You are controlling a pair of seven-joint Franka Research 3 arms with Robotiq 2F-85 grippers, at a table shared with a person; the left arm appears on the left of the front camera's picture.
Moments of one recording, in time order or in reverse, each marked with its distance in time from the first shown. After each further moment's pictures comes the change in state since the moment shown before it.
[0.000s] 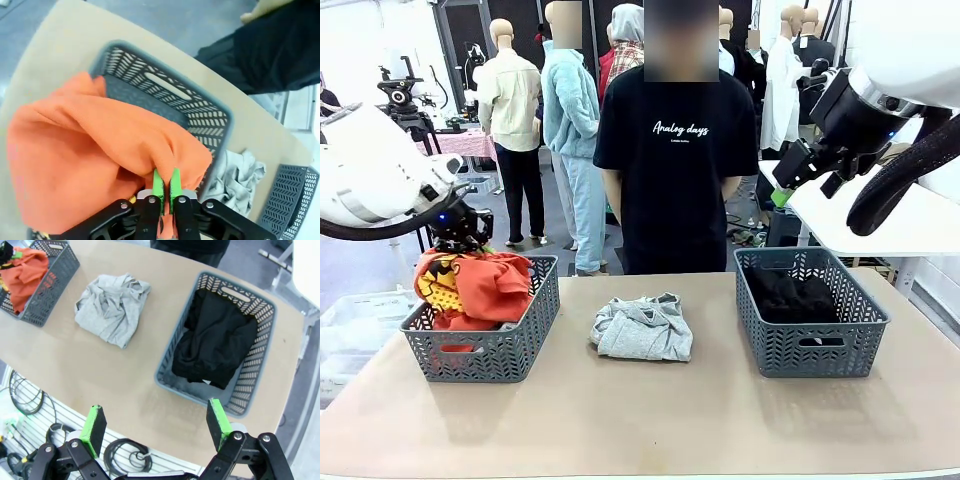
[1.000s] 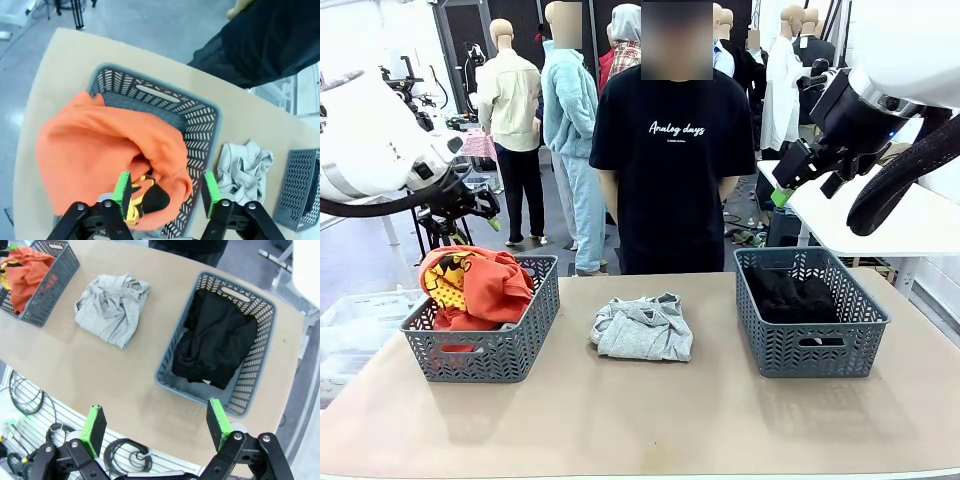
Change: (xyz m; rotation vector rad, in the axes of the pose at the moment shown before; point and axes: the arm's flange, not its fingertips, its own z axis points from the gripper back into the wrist) left arm 0.002 -0.024 0.044 0.068 -0.041 -0.179; right arm 0.000 0.000 0.000 0.000 0.000 0.000
